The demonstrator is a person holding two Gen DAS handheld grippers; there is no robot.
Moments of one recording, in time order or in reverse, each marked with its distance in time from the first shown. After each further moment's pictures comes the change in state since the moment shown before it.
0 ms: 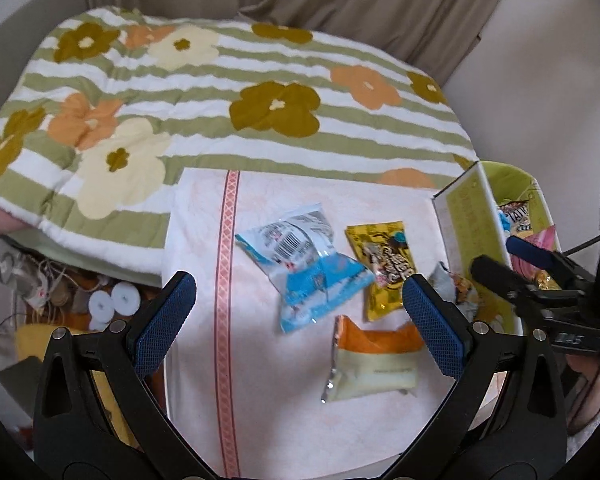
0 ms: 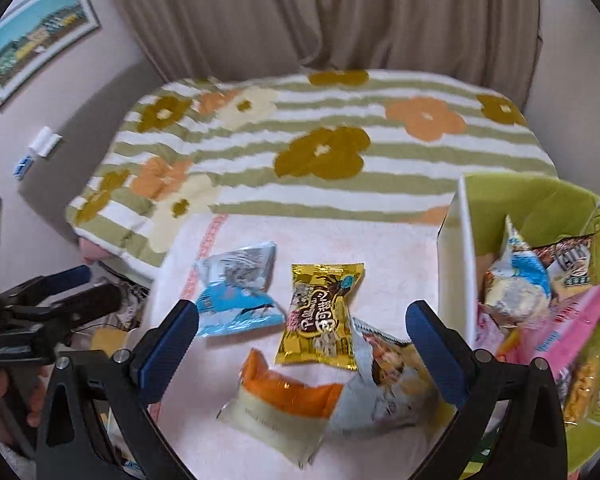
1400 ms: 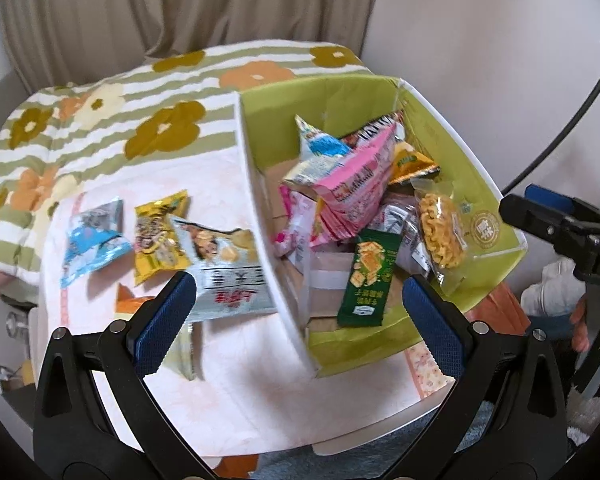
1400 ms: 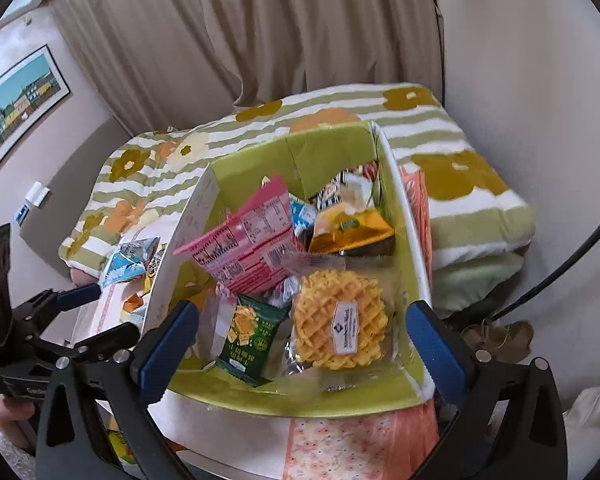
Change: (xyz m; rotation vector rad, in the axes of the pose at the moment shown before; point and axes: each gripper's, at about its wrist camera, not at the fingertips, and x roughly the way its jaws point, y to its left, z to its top) left arm 0.013 -0.309 -0.121 0.280 -0.076 0.052; right arm -0.160 -0.255 -0.114 0.106 -0.178 0.001
